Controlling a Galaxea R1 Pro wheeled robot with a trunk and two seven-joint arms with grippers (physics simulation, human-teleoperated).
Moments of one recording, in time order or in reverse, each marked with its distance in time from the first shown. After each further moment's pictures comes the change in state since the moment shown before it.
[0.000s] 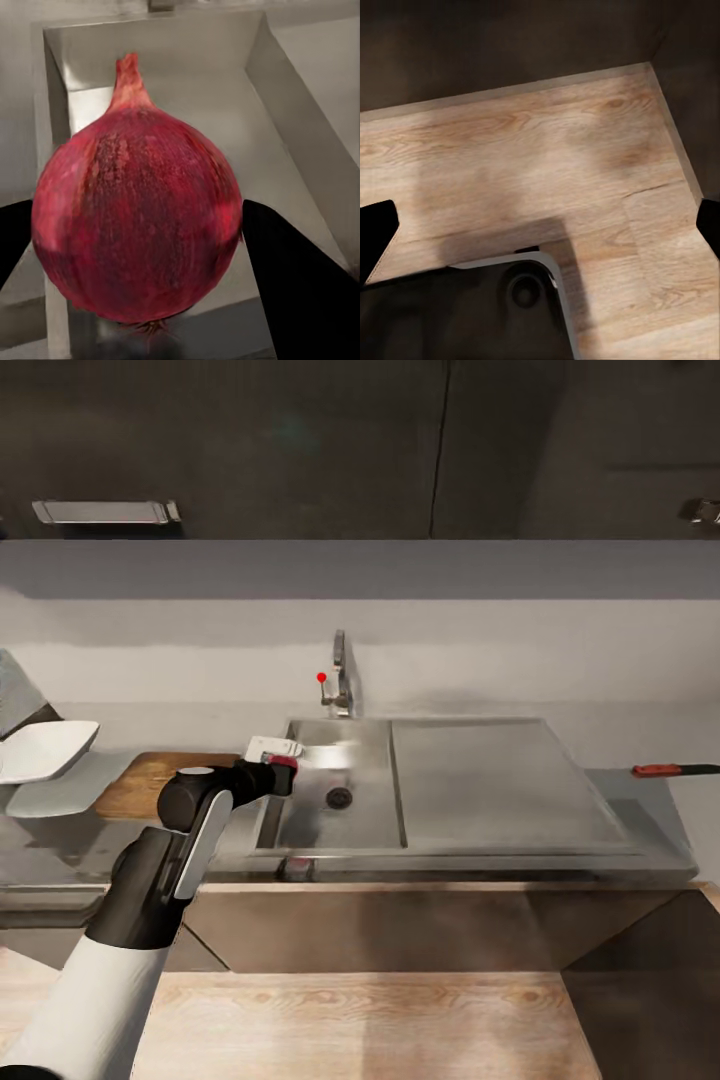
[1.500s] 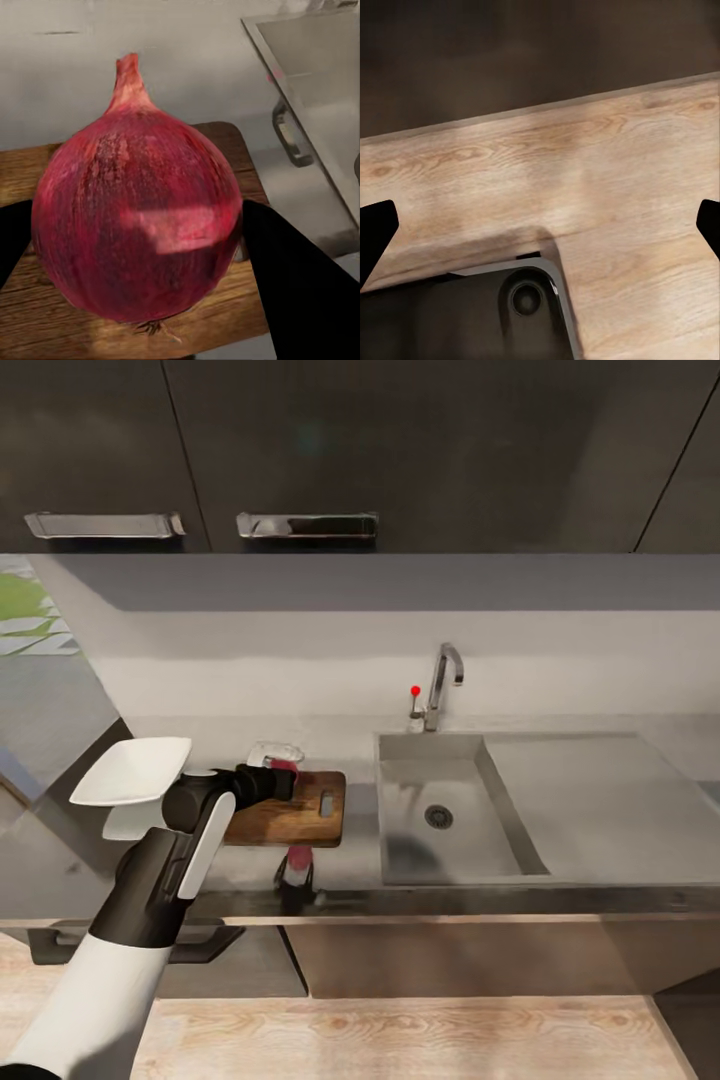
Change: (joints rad) left arm 0.000 0.000 -0.002 0.037 0.000 -0.002 0.000; right arm 0.000 0.000 -0.001 0.000 0.001 0.000 0.000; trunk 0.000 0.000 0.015
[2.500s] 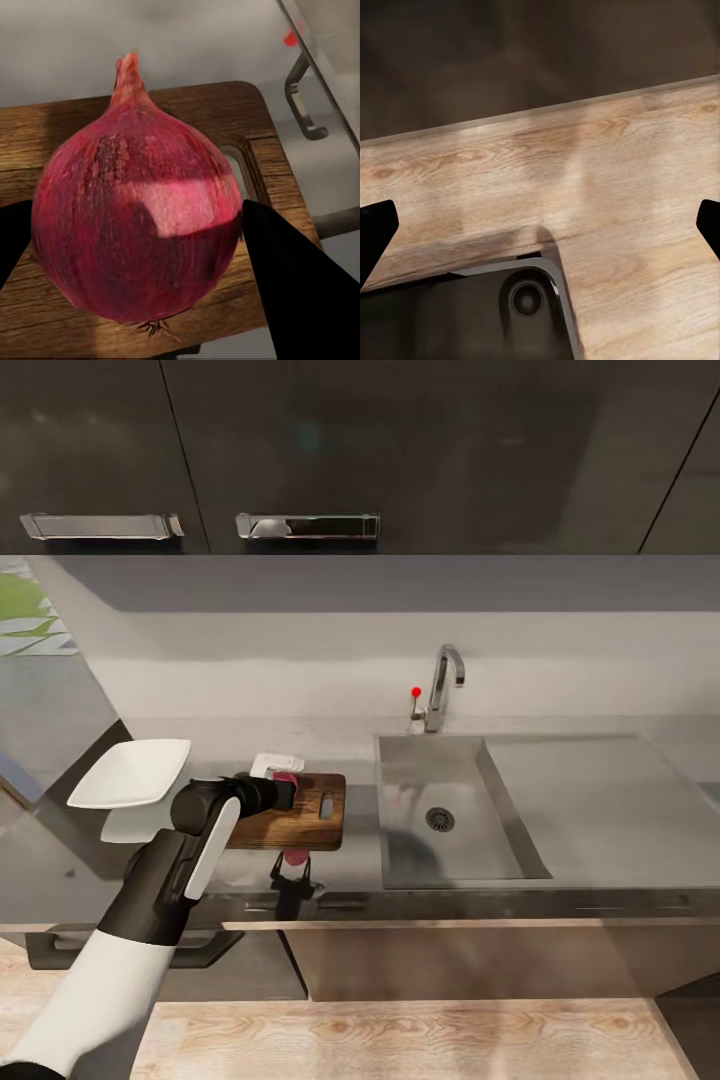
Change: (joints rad) left arm 0.000 0.000 -0.001 0.085 0.000 0.000 0.000; right arm 0.000 0.000 0.001 0.000 0.002 0.000 0.000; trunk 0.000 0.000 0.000
